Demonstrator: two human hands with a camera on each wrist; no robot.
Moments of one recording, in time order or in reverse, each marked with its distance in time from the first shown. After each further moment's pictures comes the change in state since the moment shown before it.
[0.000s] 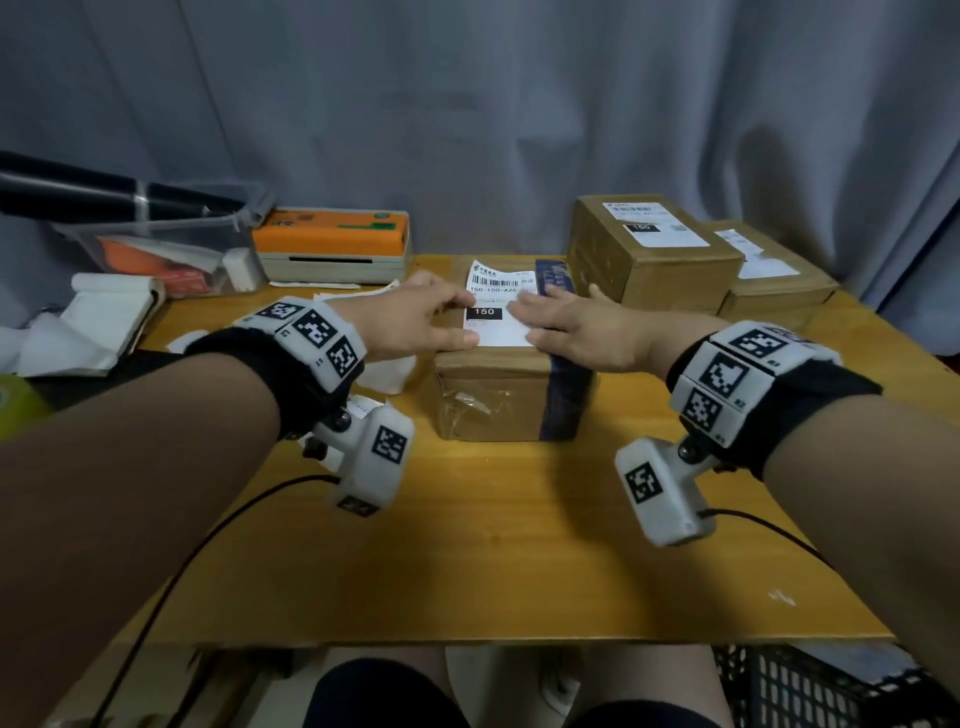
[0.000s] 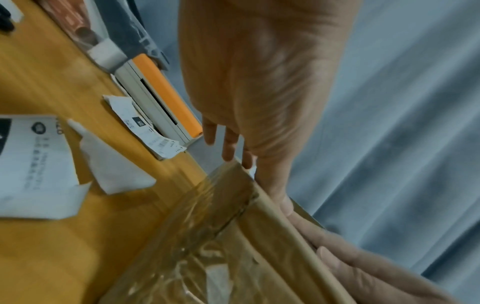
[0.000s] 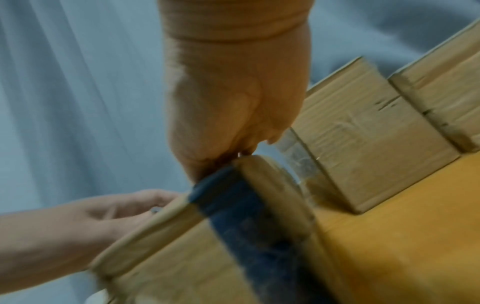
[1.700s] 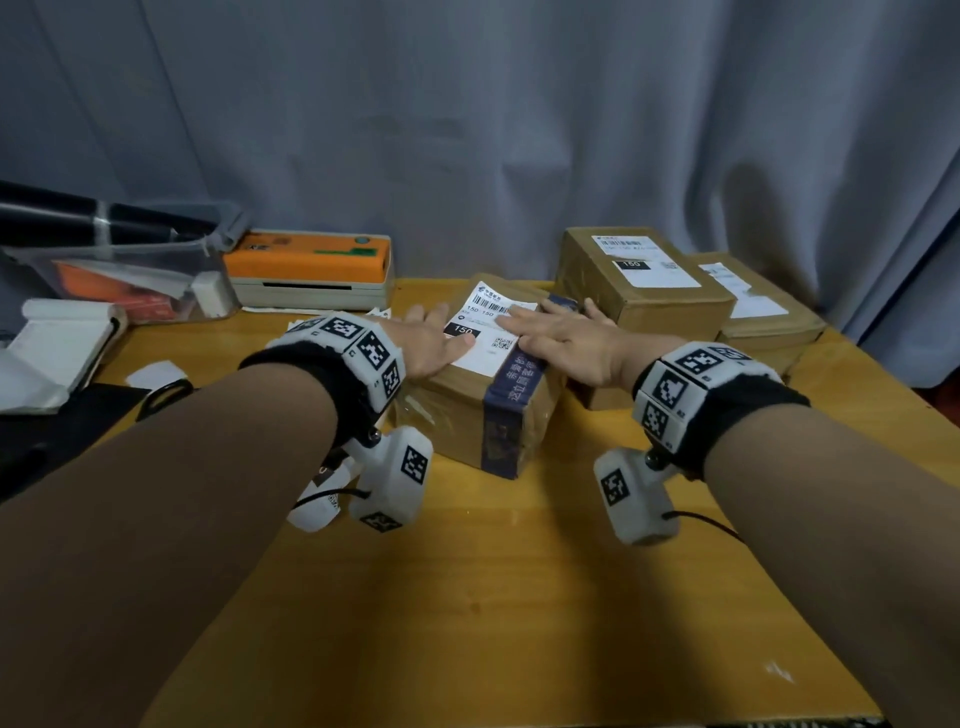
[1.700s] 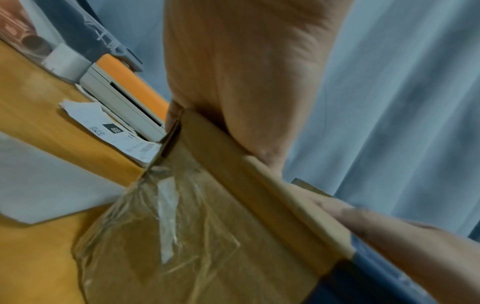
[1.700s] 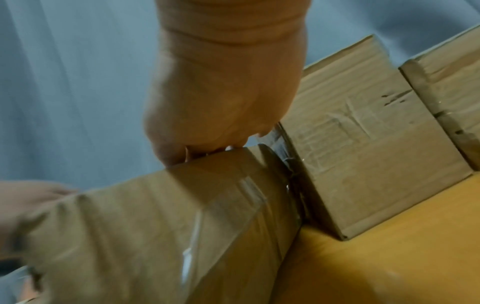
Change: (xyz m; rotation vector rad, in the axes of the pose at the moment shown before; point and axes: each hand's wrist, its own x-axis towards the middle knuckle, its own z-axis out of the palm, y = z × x) left_hand 0.061 0.007 0.008 0.284 -0.096 -0.302; right_hand 0.040 0.032 -0.012 0.003 0.033 0.077
